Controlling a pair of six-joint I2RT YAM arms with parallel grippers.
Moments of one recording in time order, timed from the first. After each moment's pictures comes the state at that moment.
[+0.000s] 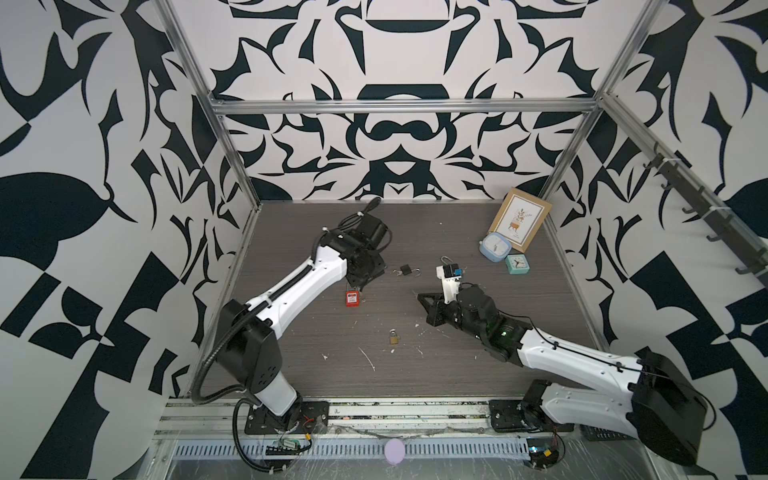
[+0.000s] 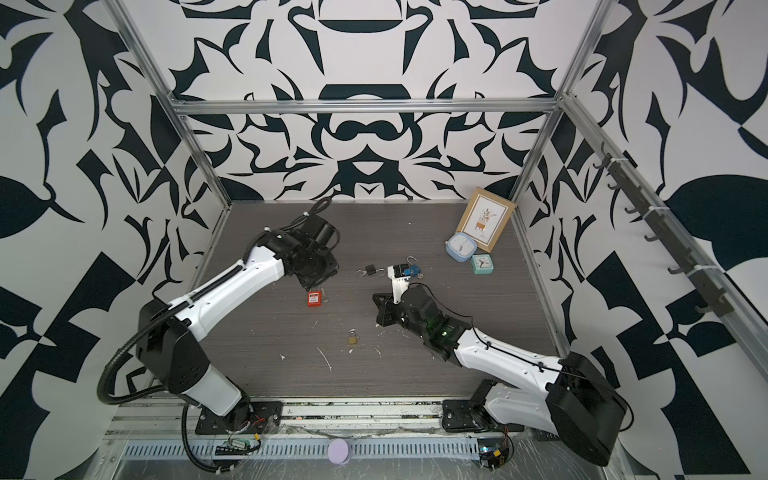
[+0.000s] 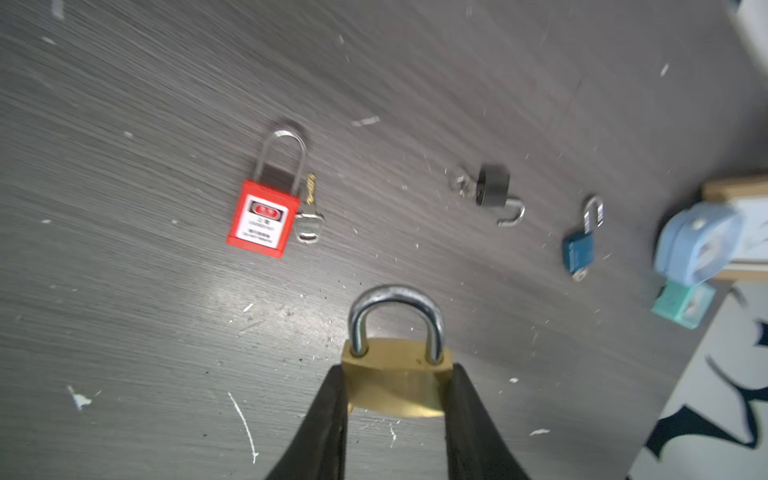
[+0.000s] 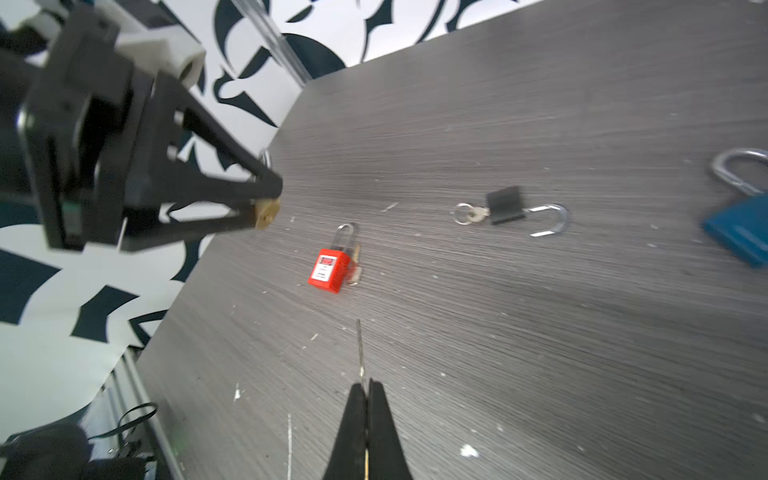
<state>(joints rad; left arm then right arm) -0.68 1.66 1.45 -0.99 -0.05 -1.09 0.79 1.13 0.53 0.16 0.01 0.65</state>
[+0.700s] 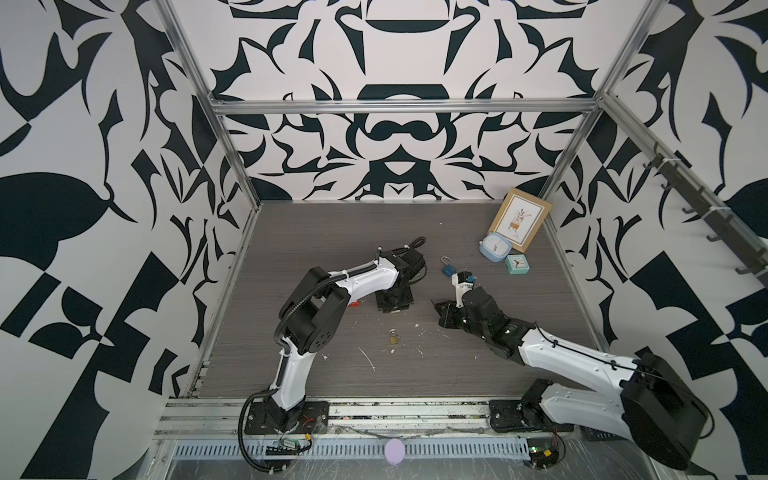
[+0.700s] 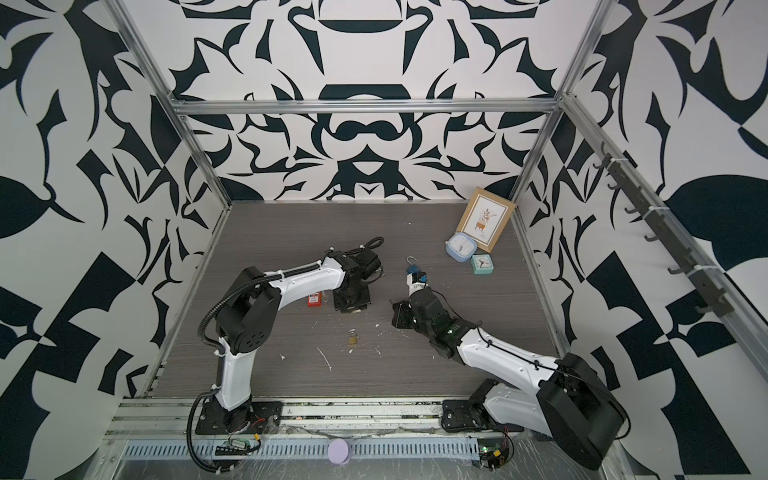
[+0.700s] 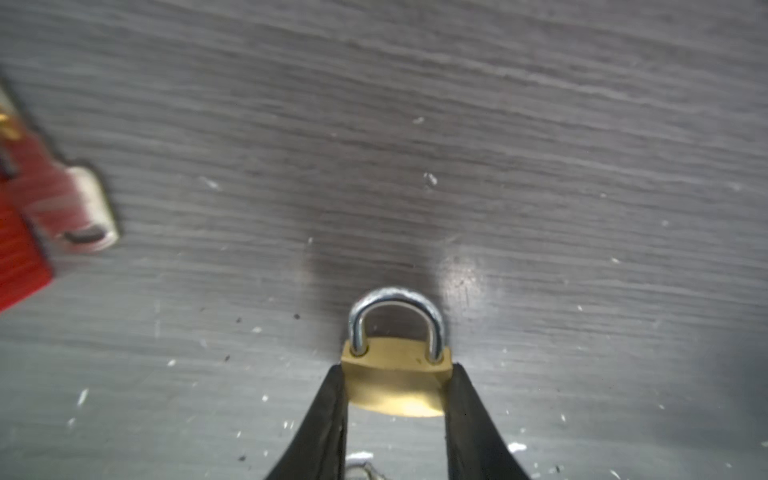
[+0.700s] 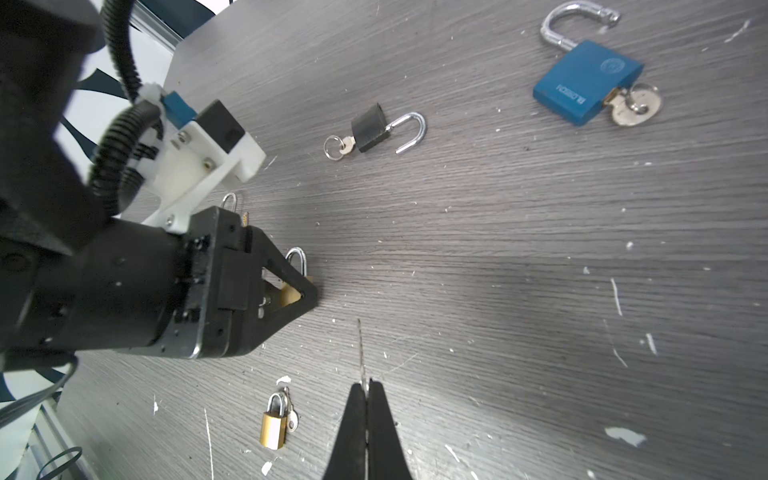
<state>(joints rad) -0.81 2.05 1.49 -0.92 0.00 -0.94 0.71 1.15 0.47 0.05 0.00 0.74</state>
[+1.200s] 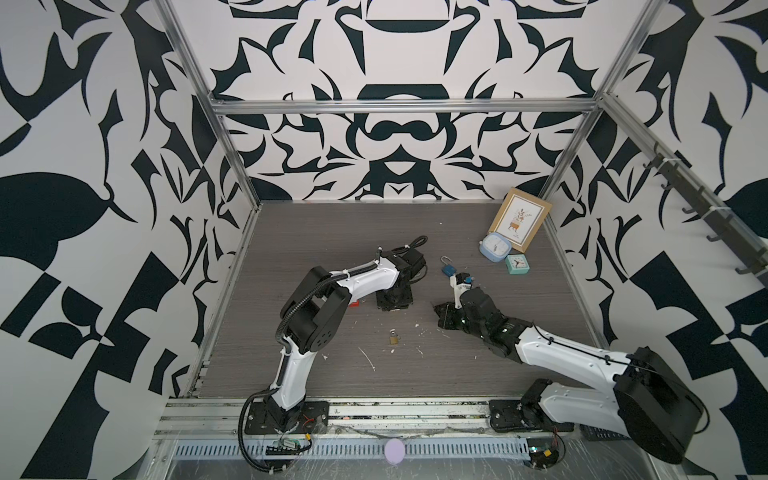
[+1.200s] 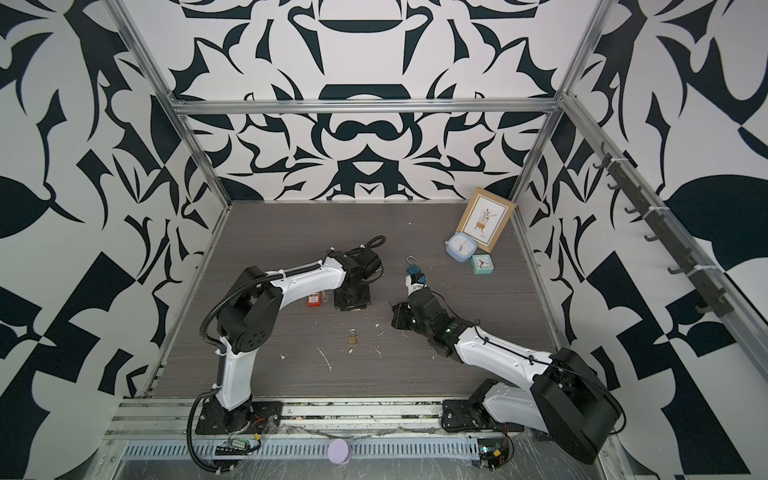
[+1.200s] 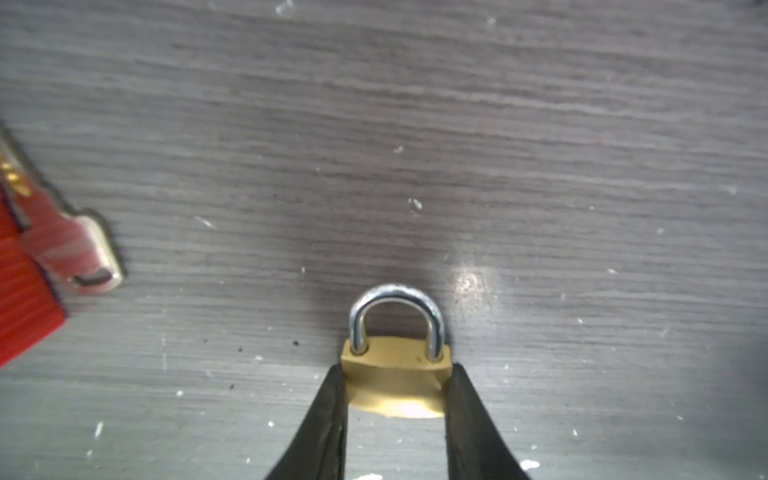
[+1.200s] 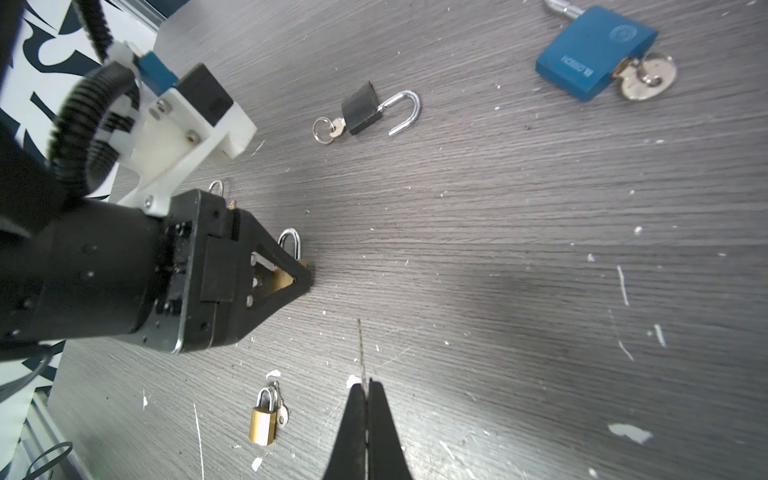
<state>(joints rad) -0.80 2.05 1.49 -0.91 -0.04 -0.87 0.70 1.18 0.47 0.05 -0.02 0.74</state>
